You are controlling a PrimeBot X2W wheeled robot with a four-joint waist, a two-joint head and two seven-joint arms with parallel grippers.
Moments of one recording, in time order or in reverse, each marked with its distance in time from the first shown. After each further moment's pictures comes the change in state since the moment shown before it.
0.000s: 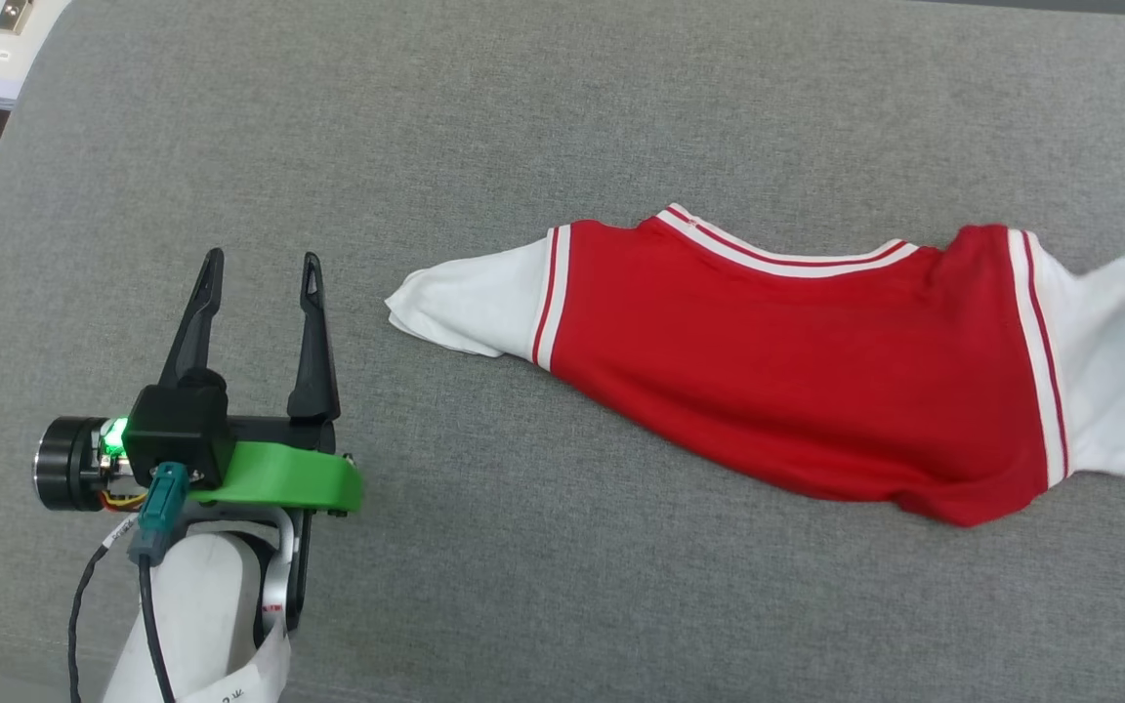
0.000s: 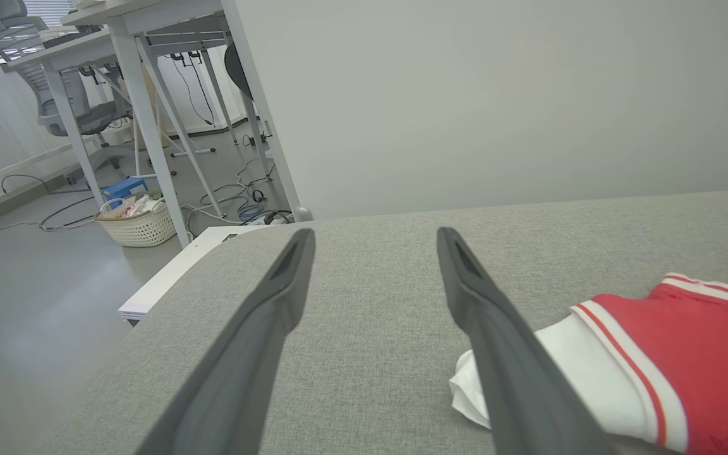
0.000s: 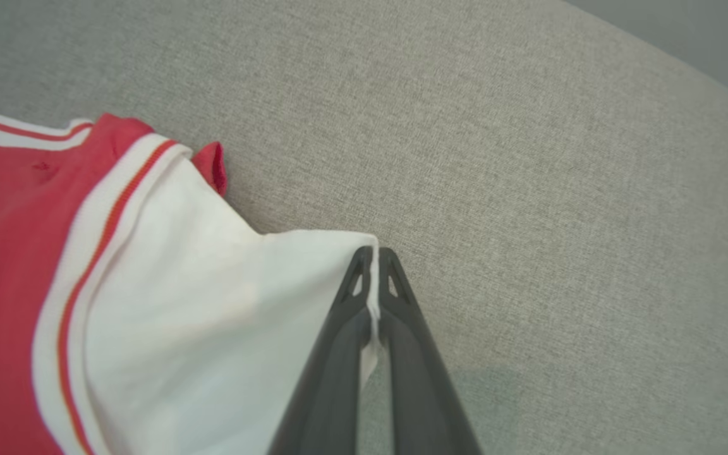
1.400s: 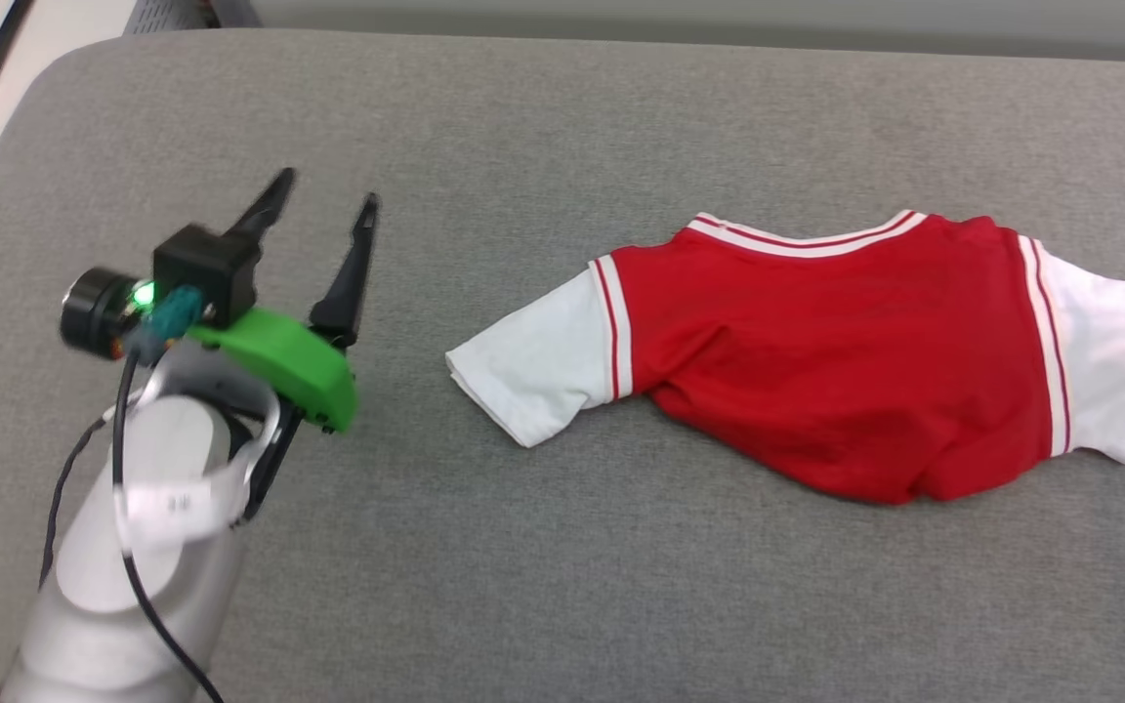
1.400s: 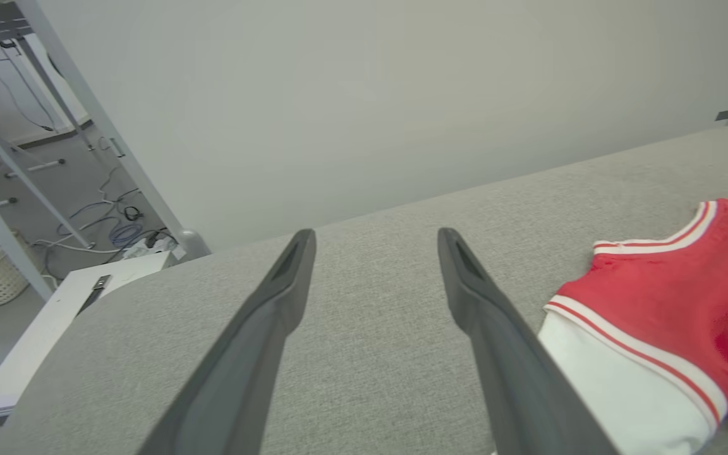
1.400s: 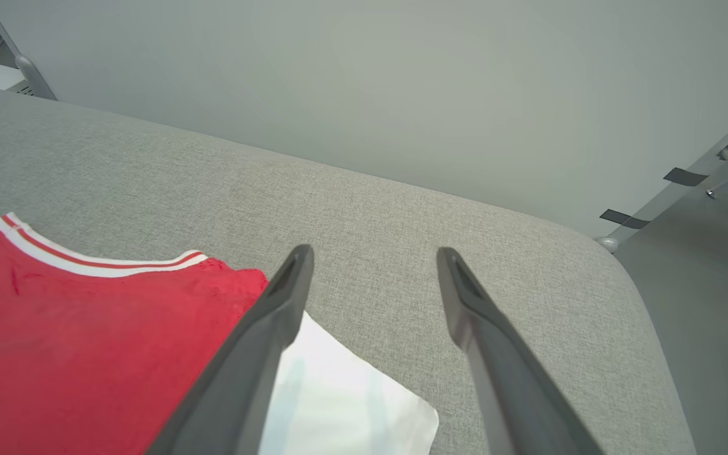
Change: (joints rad) left arm -0.277 0.119 -0.128 0.248 -0.133 -0.225 0.145; right arm 0.094 0.112 -0.201 0.100 -0.193 0.000 -0.533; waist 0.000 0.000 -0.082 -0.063
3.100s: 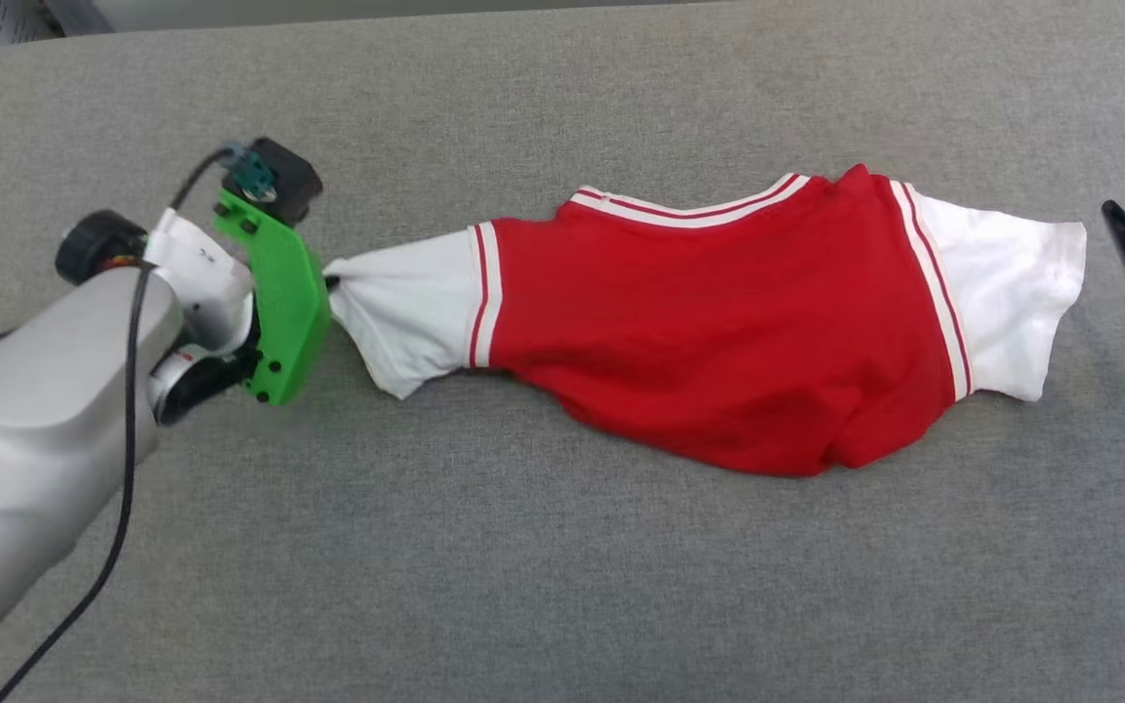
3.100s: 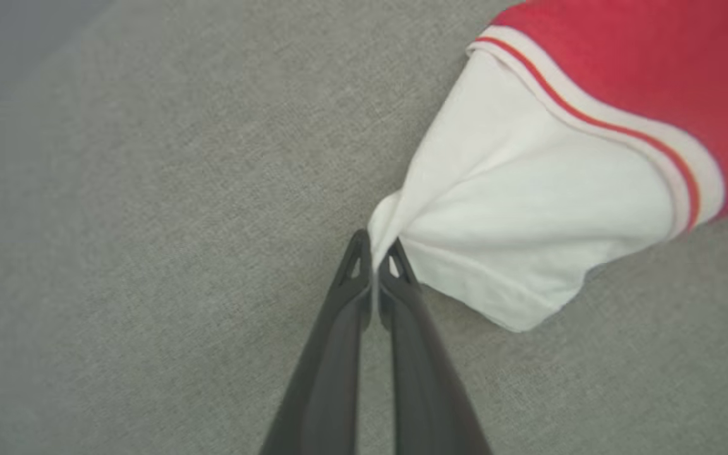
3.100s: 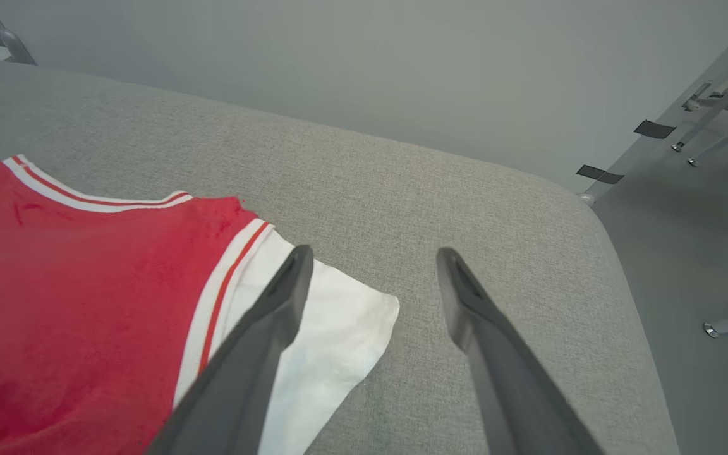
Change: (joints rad) left arm -0.534 0.320 -0.931 0.258 -0.736 -0.005 0.521; right arm 0.138 0.060 -0.092 -0.277 -0.052 0.000 0.117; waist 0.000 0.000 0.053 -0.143
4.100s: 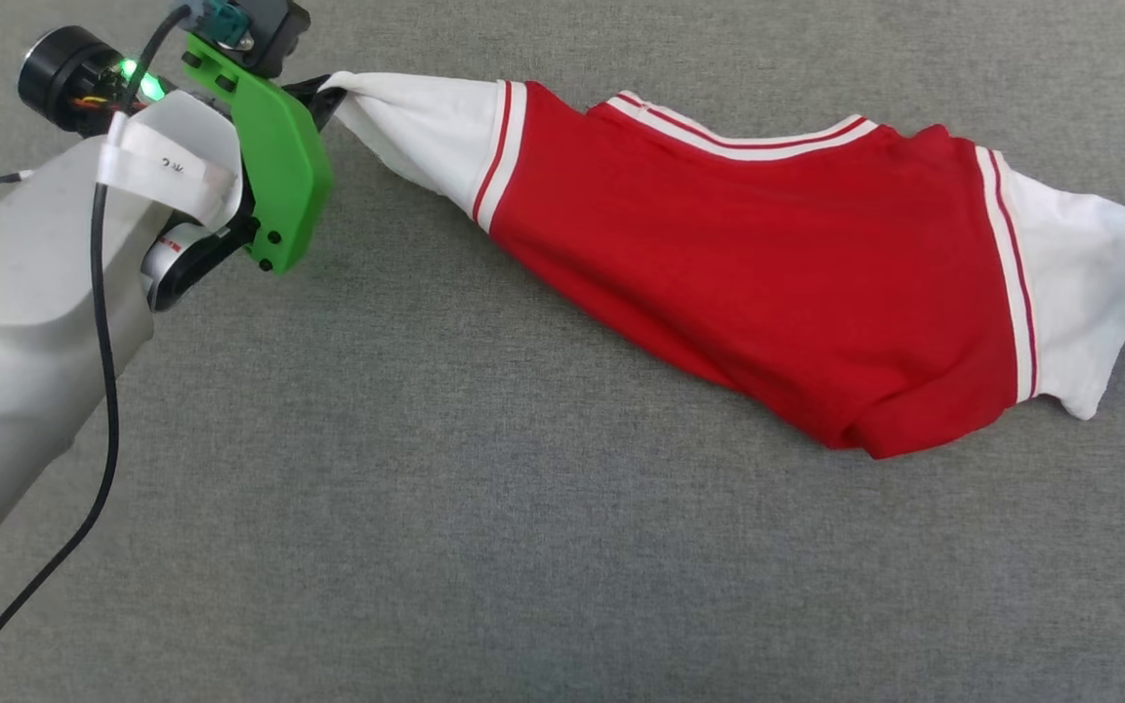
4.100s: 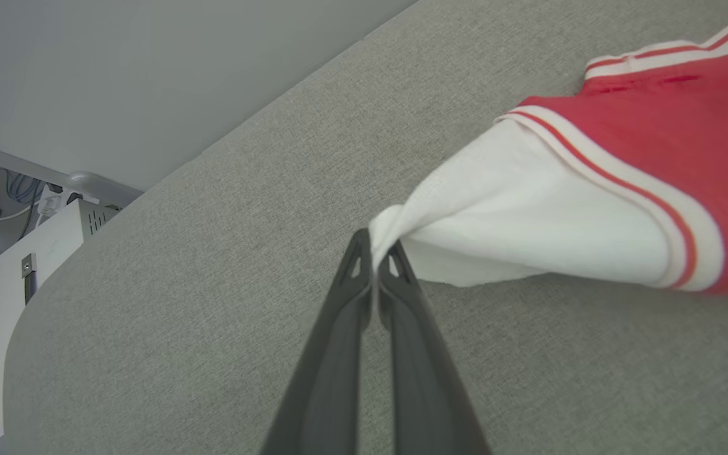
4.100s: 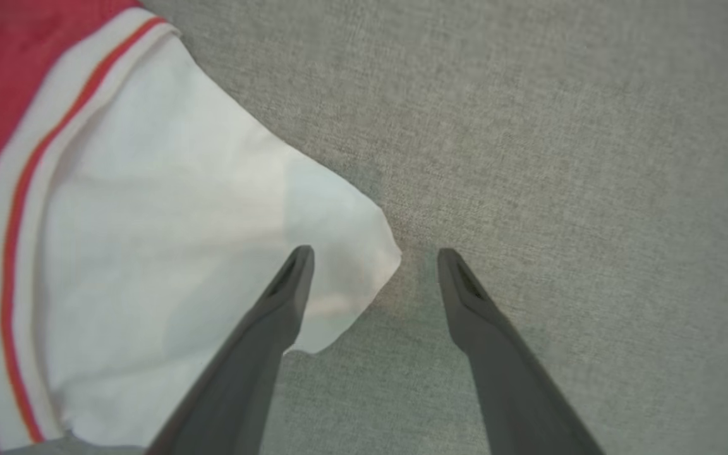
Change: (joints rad) left arm -0.193 -0.040 -0.005 0.062 0.096 0.000 -0.238; right arm -0.327 -0.159 0.274 0.161 0.264 0.000 0.612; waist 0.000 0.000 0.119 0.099
